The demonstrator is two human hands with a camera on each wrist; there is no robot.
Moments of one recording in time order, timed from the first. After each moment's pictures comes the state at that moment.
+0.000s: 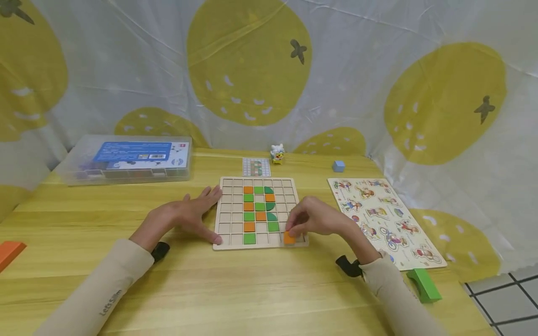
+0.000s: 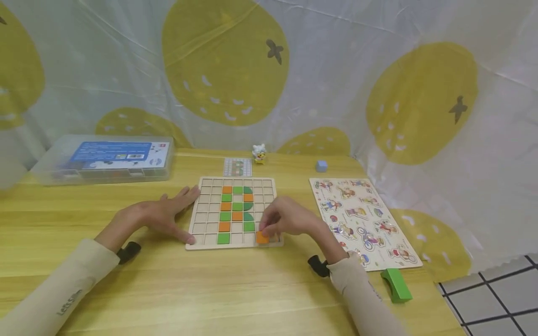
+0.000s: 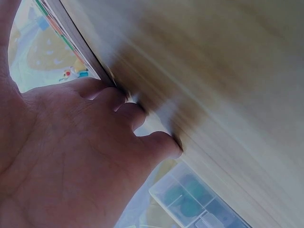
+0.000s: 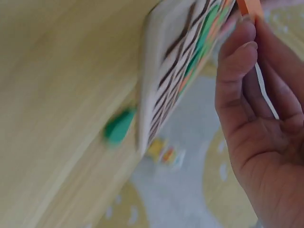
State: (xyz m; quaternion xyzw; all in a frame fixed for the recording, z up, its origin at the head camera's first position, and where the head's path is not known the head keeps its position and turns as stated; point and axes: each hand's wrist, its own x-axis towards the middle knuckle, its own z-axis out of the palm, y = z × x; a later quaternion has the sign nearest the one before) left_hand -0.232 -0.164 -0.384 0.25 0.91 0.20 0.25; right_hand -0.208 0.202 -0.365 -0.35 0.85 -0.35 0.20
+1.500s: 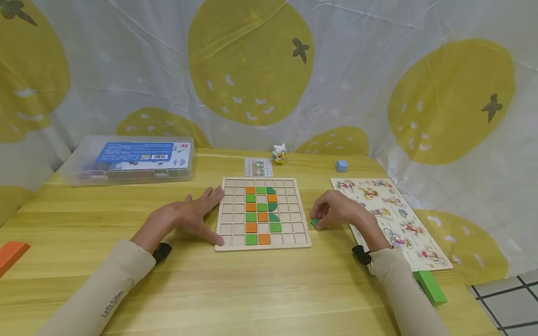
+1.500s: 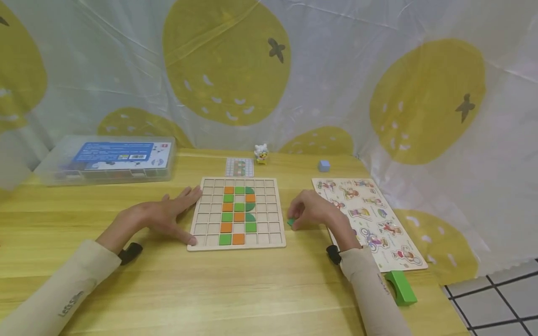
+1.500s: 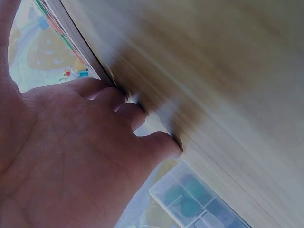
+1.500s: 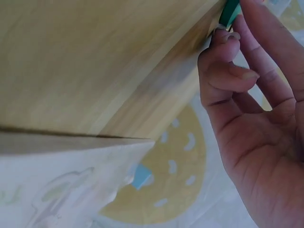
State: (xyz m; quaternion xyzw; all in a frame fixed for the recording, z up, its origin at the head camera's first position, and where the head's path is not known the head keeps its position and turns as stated) left_hand -0.232 -0.164 -0.384 0.24 0.91 0.20 0.25; right_hand -0.238 0.257 -0.381 -0.24 0.91 -0.30 0.18
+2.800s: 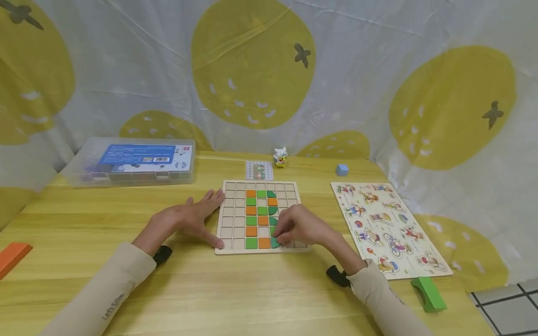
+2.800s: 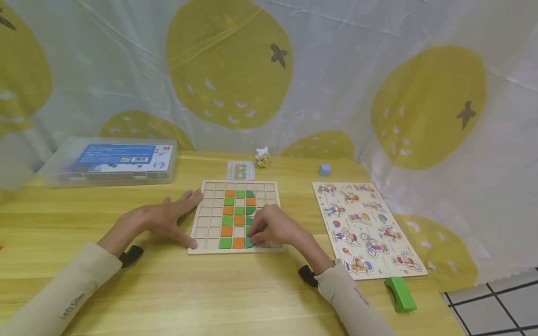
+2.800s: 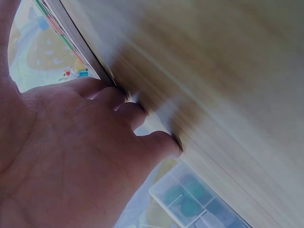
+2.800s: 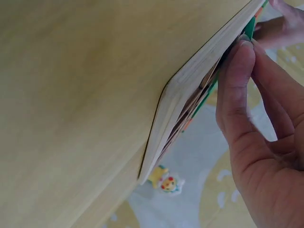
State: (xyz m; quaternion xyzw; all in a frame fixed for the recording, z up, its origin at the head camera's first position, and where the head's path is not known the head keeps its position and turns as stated) left_hand -0.231 -0.163 -0.382 0.24 0.91 0.21 0.26; right_hand -0.208 0.169 -0.381 -0.33 0.85 -0.37 0.17
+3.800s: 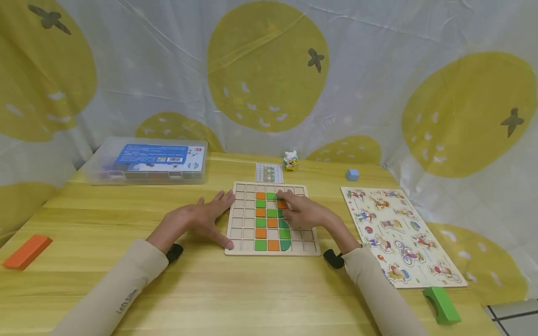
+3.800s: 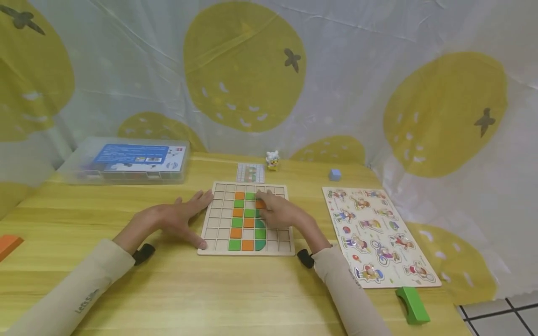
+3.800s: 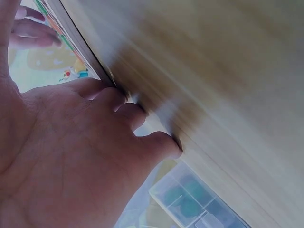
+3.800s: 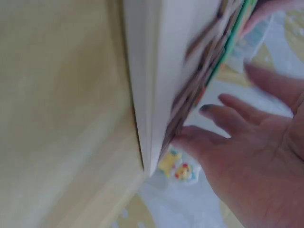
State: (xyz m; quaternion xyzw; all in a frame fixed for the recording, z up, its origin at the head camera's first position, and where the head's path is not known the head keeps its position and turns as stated) left_hand -0.229 -0.164 -0.381 0.23 0.91 0.21 0.26; right_hand -0.254 0.160 -0.382 -0.31 0.89 -0.27 0.20
